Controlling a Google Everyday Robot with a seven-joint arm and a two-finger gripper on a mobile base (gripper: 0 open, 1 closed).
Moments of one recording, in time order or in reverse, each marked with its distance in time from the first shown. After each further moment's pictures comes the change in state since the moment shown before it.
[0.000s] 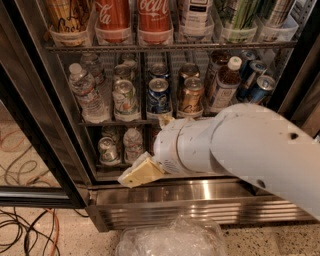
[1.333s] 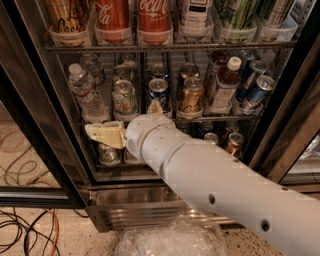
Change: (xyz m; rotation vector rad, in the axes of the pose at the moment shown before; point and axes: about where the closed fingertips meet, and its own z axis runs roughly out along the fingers) arm -0.066 -0.044 0.039 0.301 -0.394 0.439
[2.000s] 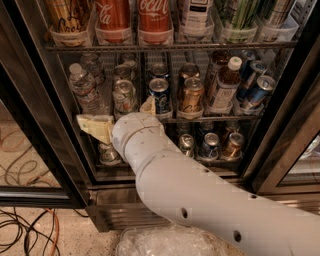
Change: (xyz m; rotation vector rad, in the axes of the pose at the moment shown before) arm -0.018 0.007 0.008 0.120 -0.096 0.053
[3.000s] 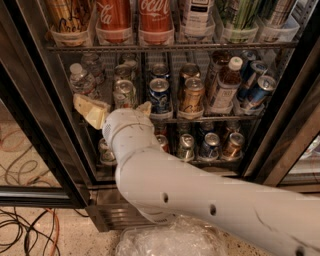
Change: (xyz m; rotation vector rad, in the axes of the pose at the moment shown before) arm -0.004 -0.001 0.026 0.078 -0.070 0.321
